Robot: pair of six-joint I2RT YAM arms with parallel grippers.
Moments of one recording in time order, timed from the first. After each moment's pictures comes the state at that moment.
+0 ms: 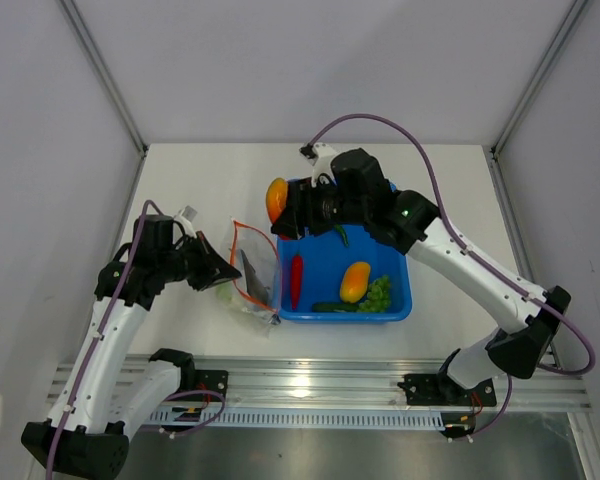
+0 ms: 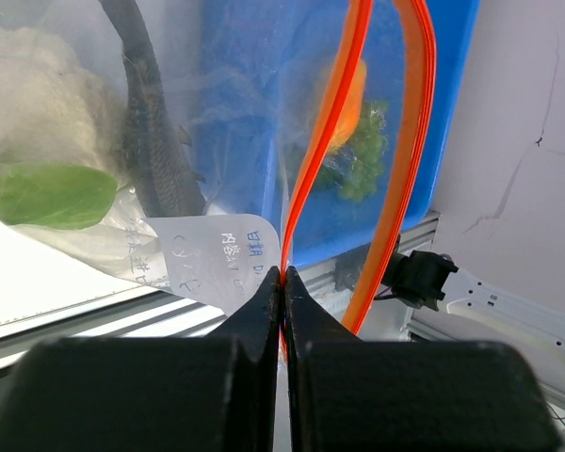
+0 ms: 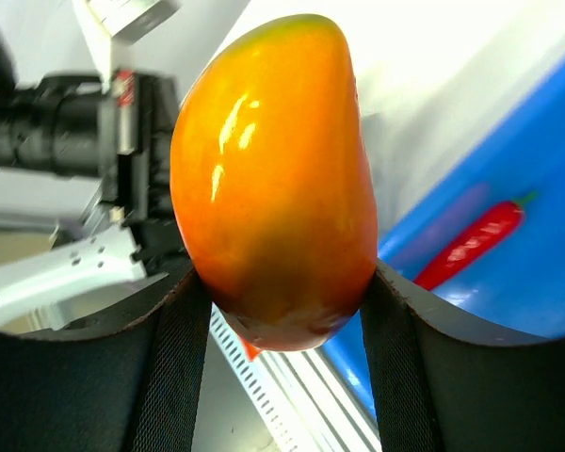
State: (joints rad) left arm -0.17 0.84 0.95 -0.92 0.50 -0.72; right arm 0.86 1.50 1.66 -0.60 -0.23 0.47
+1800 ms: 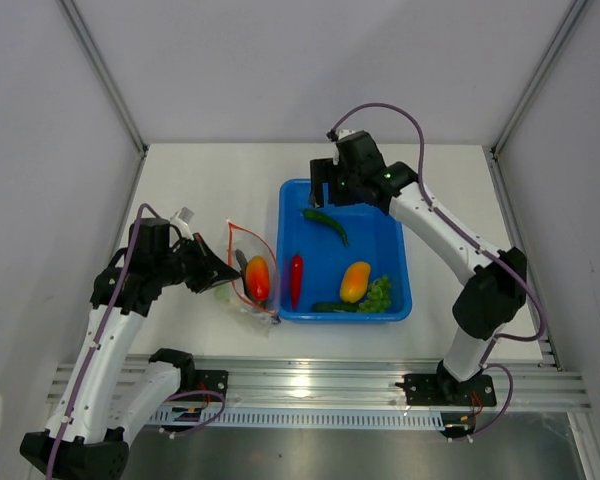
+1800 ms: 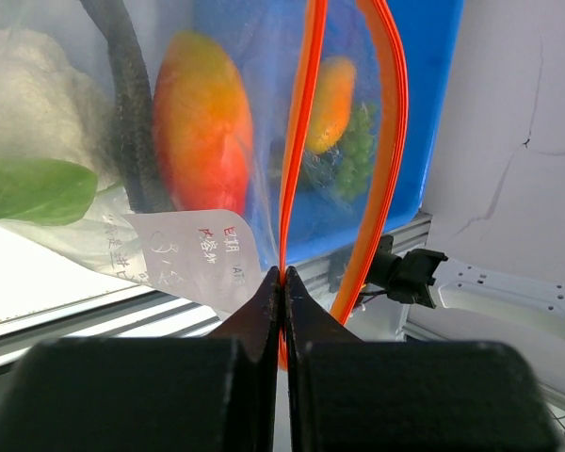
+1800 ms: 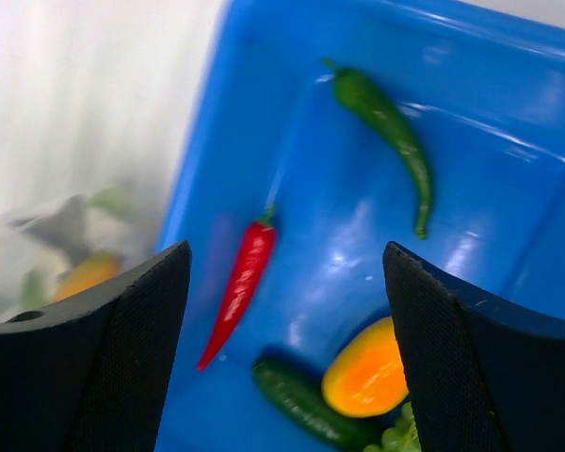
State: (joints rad) left arm -0.17 0.80 0.95 -0.93 0.50 -0.74; right arm 0.63 1.73 1.73 -0.68 -0.04 0.36
